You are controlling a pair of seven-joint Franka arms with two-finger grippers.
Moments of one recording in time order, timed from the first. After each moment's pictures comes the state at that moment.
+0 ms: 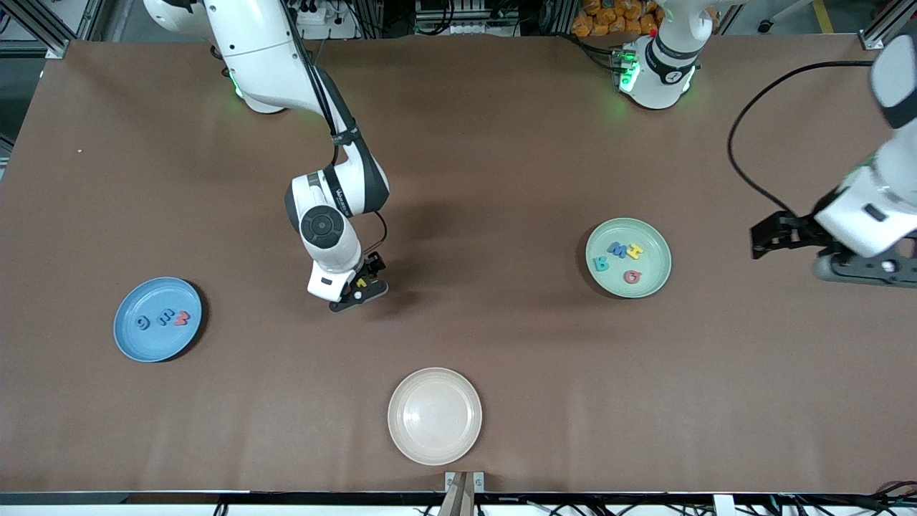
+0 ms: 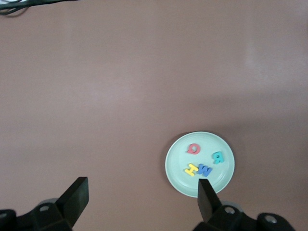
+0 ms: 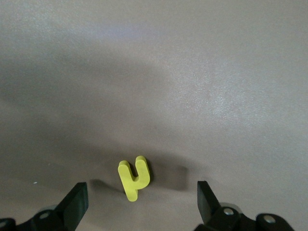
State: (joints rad) left arm 0.07 0.21 -0.17 -1.41 0.08 1.66 0.00; right arm 0.81 0.65 -0.35 -1.87 0.23 2.42 -0.09
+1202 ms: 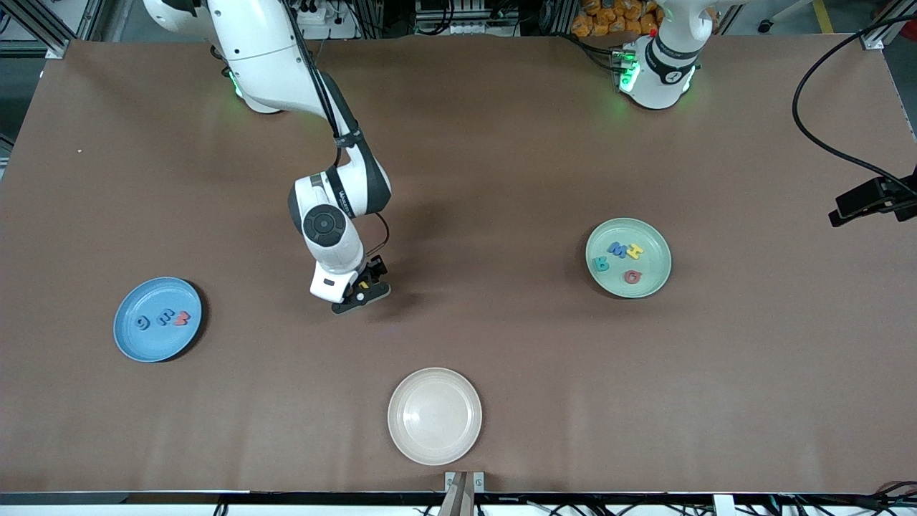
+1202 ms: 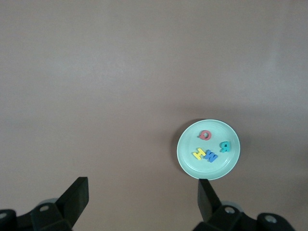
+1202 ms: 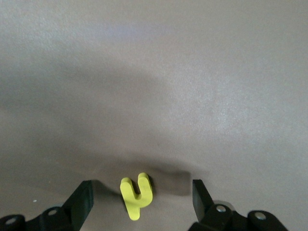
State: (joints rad) left arm 0.06 0.13 0.00 -1.42 -0.01 1.56 -0.02; right arm 0.81 0.66 -0.35 -1.87 0.23 2.49 -0.09
